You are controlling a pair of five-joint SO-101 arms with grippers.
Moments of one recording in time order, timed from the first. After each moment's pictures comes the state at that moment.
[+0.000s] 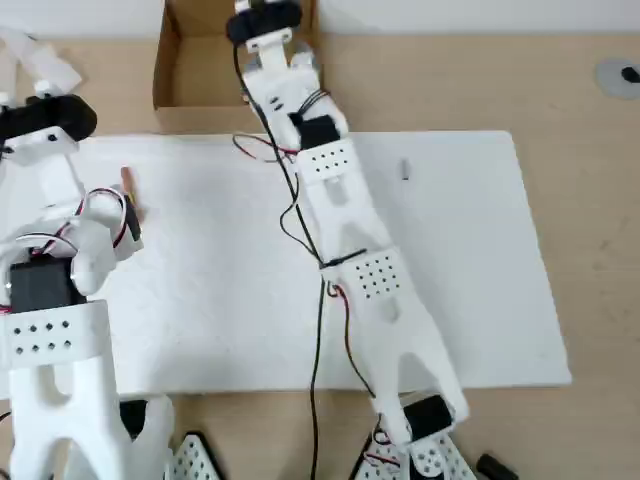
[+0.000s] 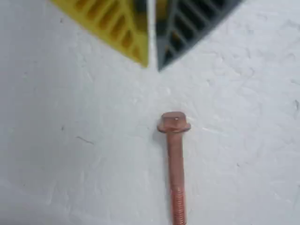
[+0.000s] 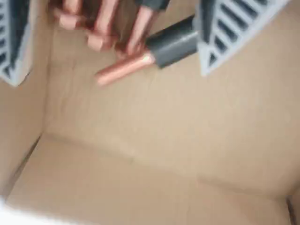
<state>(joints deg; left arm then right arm) -12.2 -45.9 31.3 67.3 -4.1 -24.5 77.7 -90.9 42.7 -5.4</state>
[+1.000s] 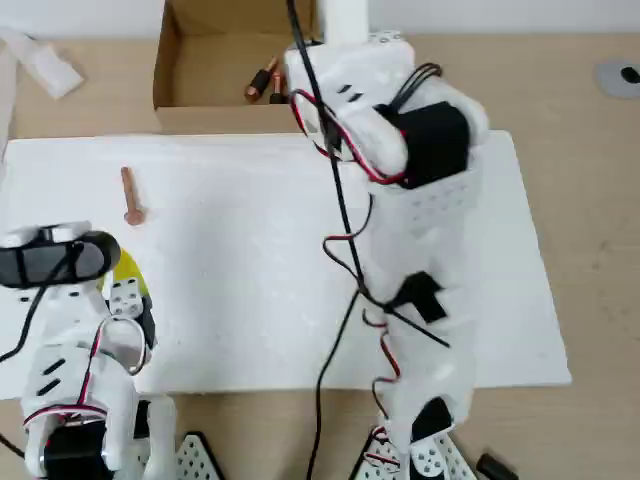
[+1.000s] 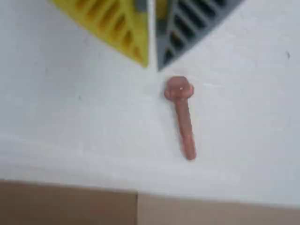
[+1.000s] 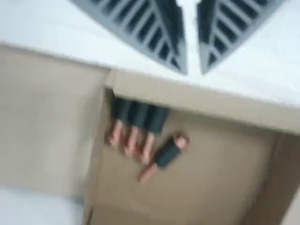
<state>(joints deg) -9.9 -103.6 65.9 67.2 -10.1 -24.9 21.9 -82.7 101.5 -13.1</state>
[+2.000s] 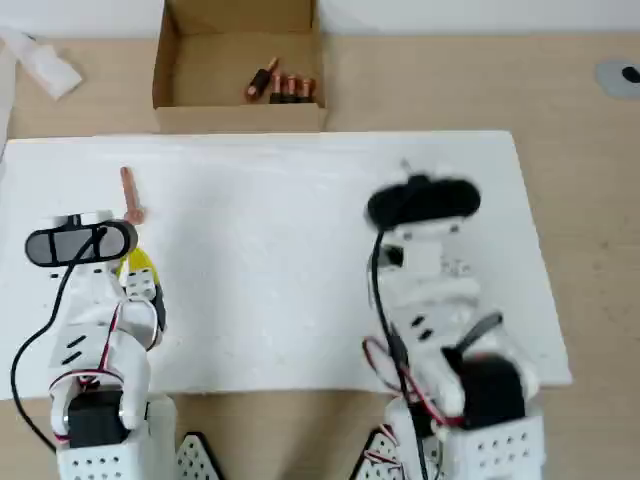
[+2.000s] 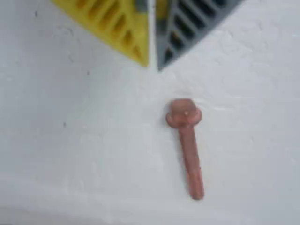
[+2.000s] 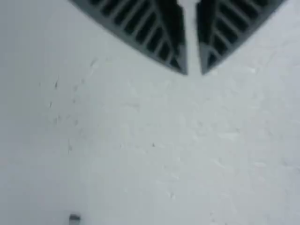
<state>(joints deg) -9.9 -104.1 81.5 56.0 -10.0 -15.7 -79.2 55.4 72.0 -9.2</state>
